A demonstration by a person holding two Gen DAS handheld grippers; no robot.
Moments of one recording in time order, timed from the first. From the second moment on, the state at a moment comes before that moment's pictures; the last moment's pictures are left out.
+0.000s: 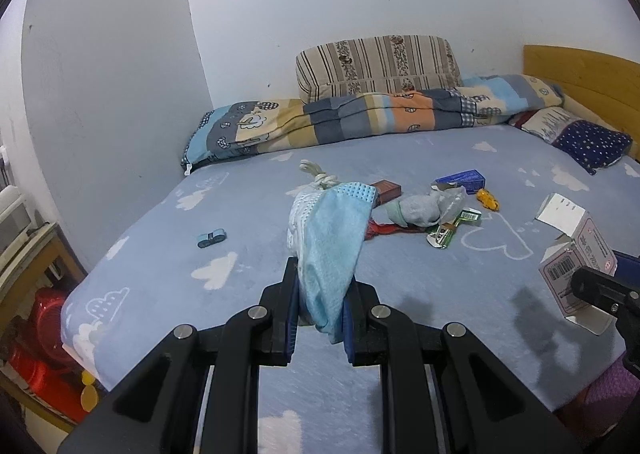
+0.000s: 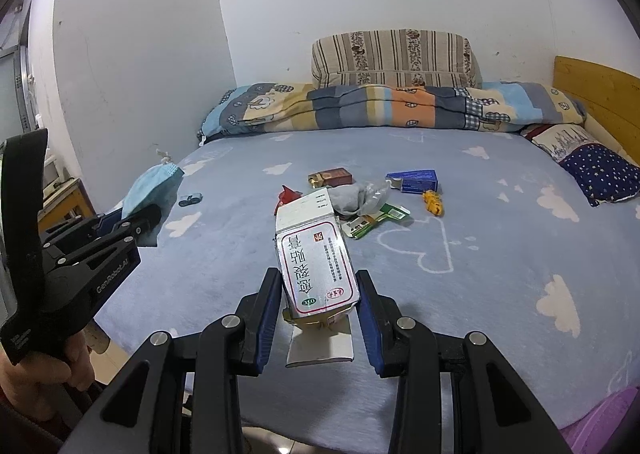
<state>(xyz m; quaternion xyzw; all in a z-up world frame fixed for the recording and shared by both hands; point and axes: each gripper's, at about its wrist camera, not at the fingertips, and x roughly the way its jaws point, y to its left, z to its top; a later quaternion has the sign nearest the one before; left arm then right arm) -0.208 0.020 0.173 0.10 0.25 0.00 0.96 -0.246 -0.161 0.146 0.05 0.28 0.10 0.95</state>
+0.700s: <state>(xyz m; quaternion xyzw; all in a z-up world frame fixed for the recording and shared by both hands) -0.211 0.013 0.177 0.11 0.24 0.00 0.97 -0.247 -0.161 0.148 0.05 0.28 0.10 0.95</state>
